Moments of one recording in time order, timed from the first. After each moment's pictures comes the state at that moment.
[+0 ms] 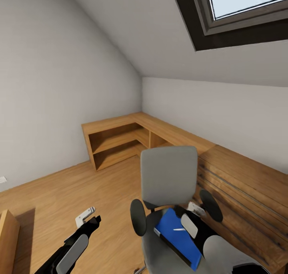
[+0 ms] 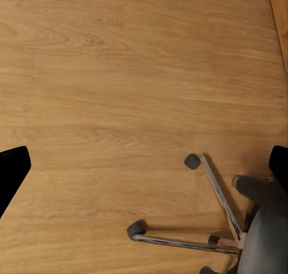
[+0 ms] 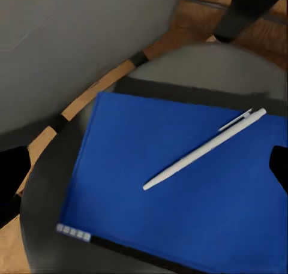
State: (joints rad) left arm -0.36 0.16 -0.40 -0.94 1.01 0.07 0.54; right arm -0.70 0.08 0.11 -0.32 -0.60 0.07 -0.36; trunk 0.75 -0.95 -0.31
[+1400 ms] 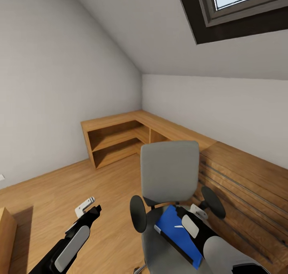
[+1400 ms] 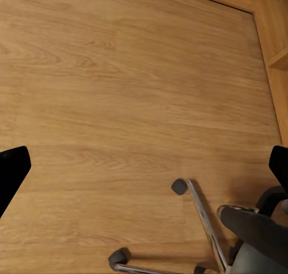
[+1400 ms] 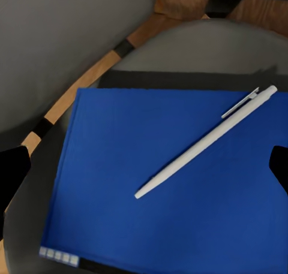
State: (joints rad) left arm -0.36 0.16 -0.39 -1.10 1.02 0.07 0.66; right arm -0.70 0.08 0.06 -0.30 -0.65 0.01 -0.36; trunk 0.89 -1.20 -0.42
